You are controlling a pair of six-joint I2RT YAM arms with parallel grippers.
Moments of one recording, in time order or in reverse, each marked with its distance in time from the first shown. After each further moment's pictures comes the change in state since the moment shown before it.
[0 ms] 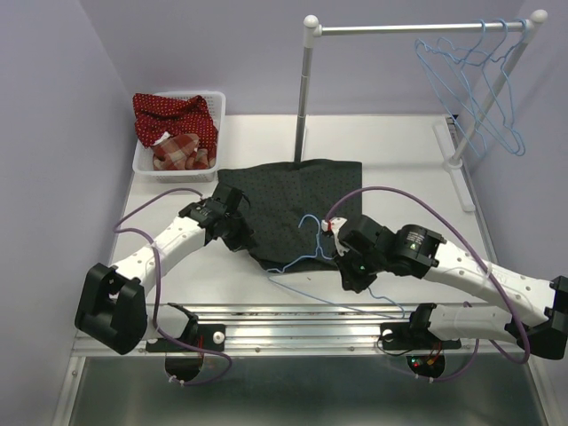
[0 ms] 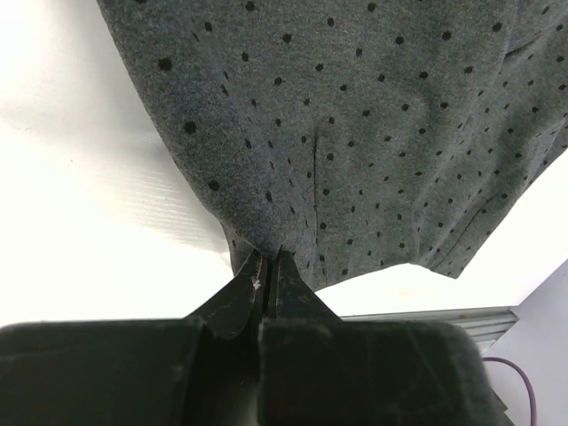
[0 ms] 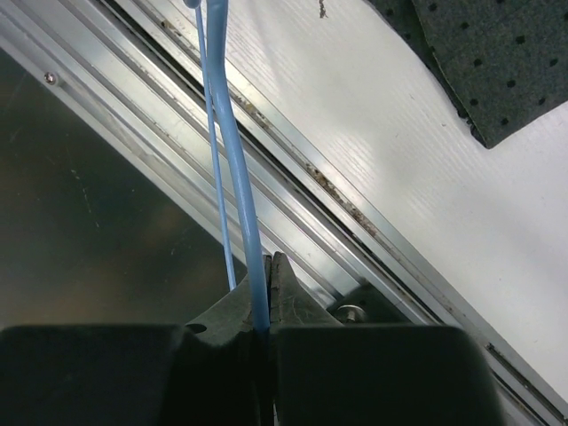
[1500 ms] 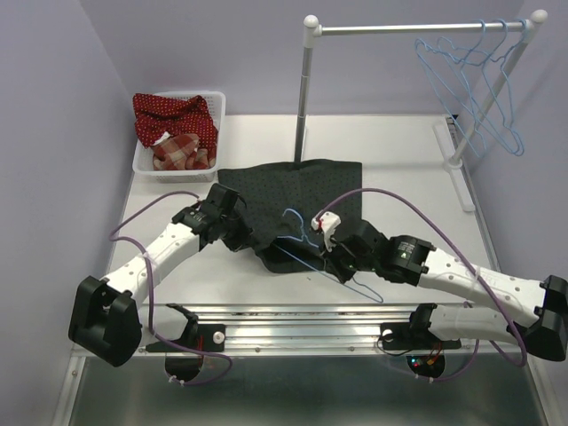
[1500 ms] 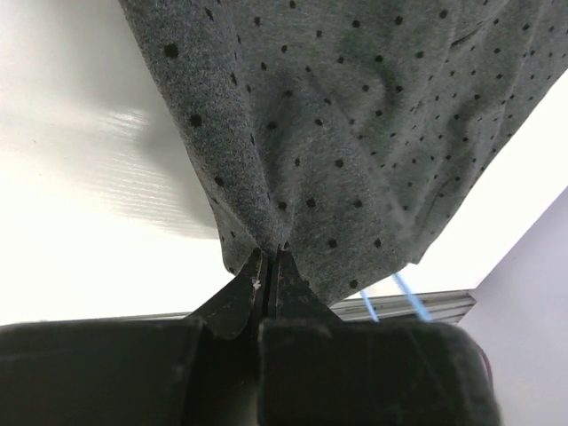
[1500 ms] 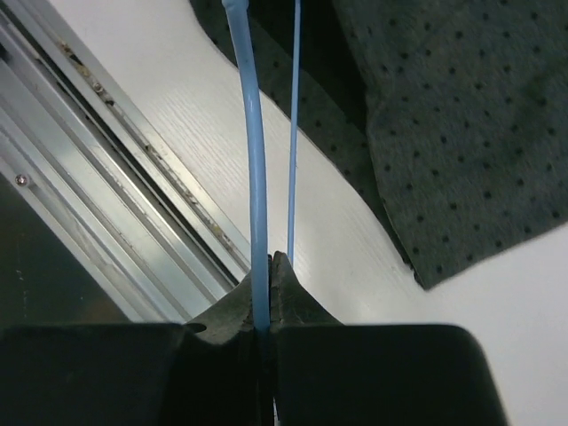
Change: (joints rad) left arm 0.000 -0.067 -0.022 0.023 0.041 -0.053; right arm 0.000 -0.016 -0.118 0.333 0.152 -0.124
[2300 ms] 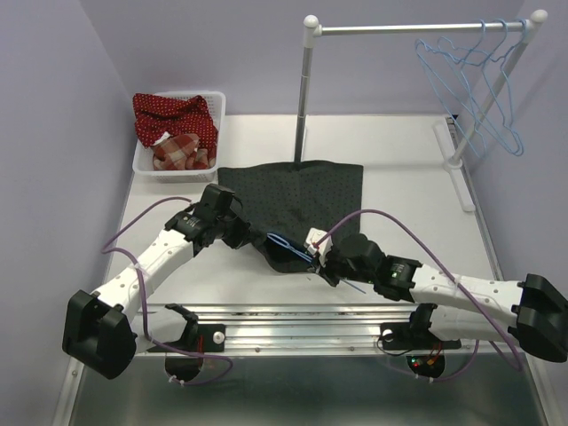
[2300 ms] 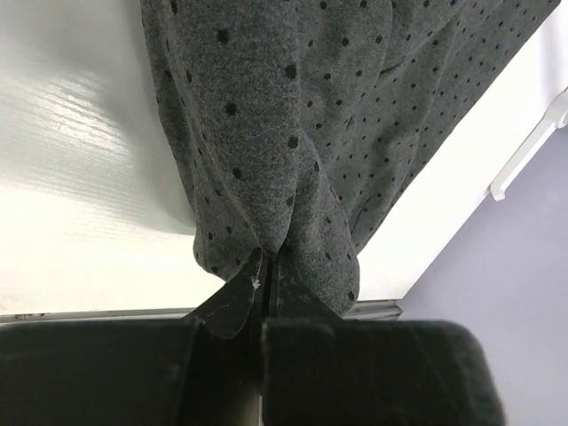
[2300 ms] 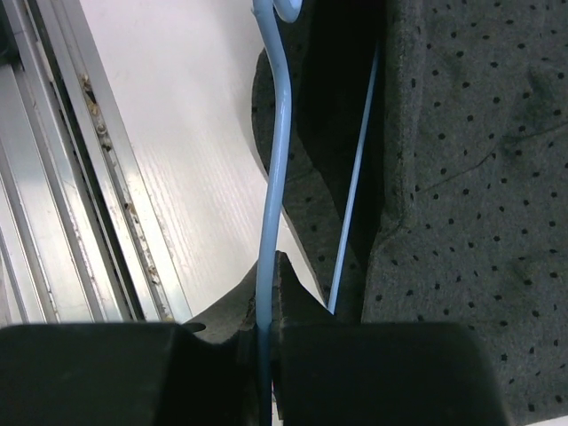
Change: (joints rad) left arm 0.002 -0.080 -0.015 0.037 -0.012 -0.172; right arm 0.000 -0.024 -0.395 0.730 -0.188 -0.336
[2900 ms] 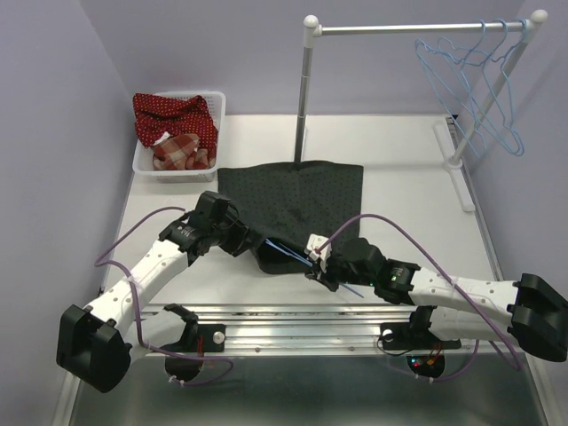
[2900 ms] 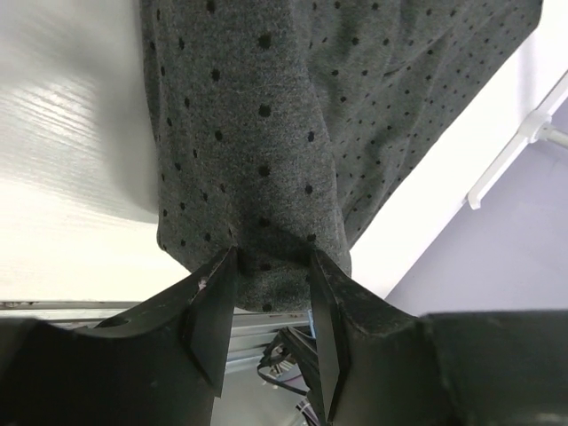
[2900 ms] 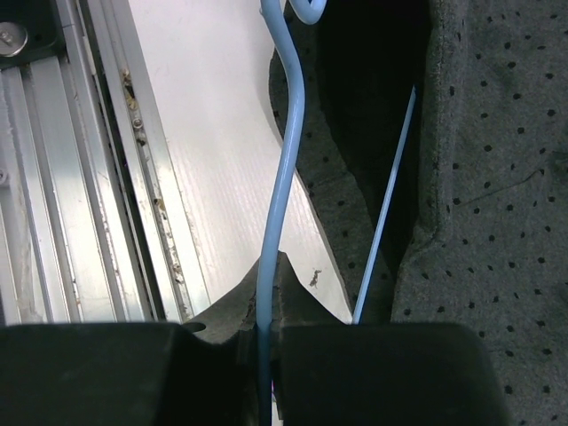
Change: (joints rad) left arm 0.000 -0.087 -0.053 -0.006 -0.019 -0.079; right arm 0.000 0.013 -0.083 0.126 -0.092 -0.009
